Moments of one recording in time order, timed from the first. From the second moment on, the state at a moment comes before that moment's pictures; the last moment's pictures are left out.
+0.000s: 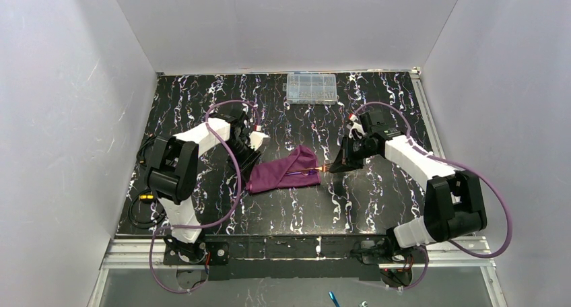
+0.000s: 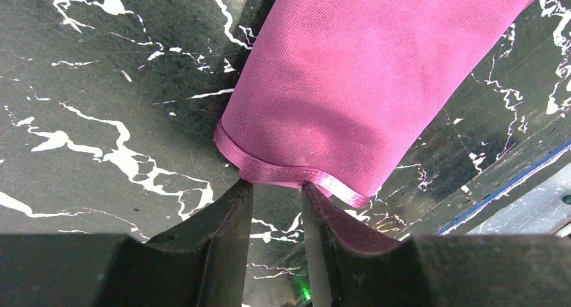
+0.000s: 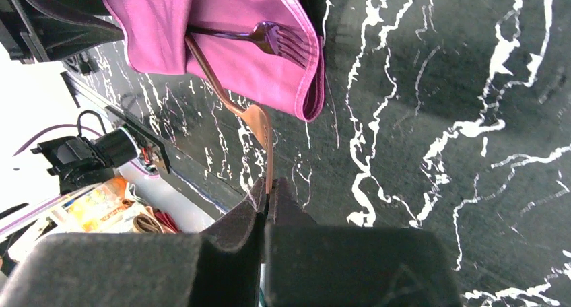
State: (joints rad) left arm -0.36 1.82 1.19 -0.94 0.36 0.39; right arm 0.30 1.42 0.92 -0.64 -0.59 0.45
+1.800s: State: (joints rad) left arm -0.25 1.75 1.29 -1.06 0.36 0.44; right arm 0.46 1.61 1.14 -0.50 -0.37 0.42
